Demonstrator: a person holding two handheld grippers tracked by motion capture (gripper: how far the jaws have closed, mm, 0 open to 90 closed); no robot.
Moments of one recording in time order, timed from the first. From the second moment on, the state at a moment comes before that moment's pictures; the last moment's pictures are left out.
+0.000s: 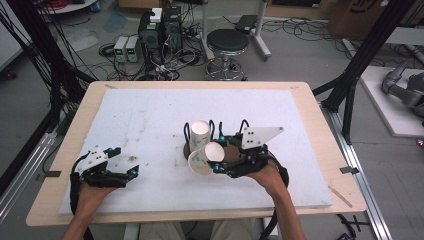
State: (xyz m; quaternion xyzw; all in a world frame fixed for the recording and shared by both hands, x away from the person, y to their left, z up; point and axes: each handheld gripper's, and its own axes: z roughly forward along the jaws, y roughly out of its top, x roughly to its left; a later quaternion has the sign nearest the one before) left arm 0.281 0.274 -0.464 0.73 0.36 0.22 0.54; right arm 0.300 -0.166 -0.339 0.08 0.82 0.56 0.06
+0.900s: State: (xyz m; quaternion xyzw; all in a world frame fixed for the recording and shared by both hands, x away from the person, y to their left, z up) left arm 0.281 0.274 -0.464 0.73 0.36 0.22 0.54; right arm 0.306 -0.172 -0.351 0.10 0.83 0.55 0.06
